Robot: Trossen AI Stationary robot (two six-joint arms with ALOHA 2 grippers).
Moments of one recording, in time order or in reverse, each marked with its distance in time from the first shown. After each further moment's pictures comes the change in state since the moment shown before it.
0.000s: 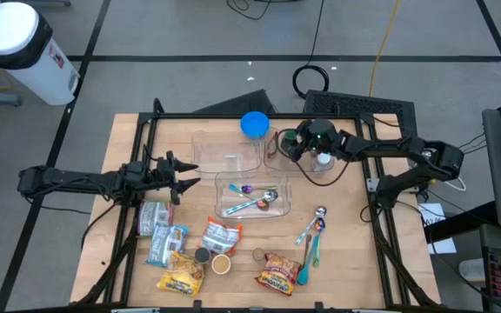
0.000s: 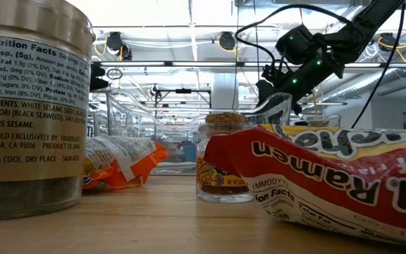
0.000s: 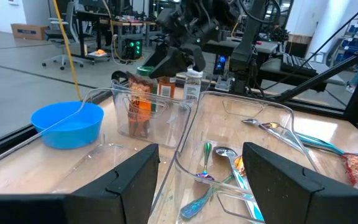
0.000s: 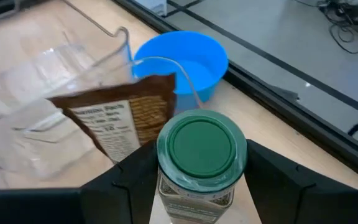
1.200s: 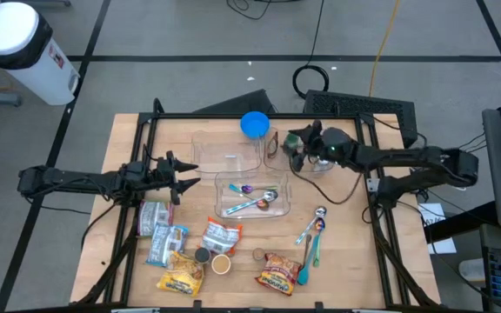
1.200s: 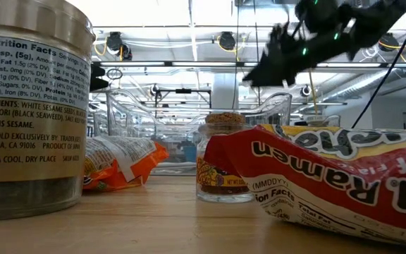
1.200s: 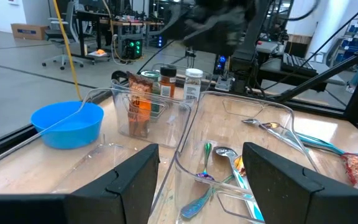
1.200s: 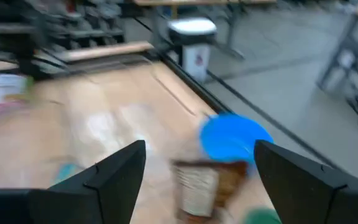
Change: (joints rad) left arm 0.000 0.000 0.000 0.000 0.000 0.000; right arm 0.195 -0.192 -0.053 0.149 0.026 -0.143
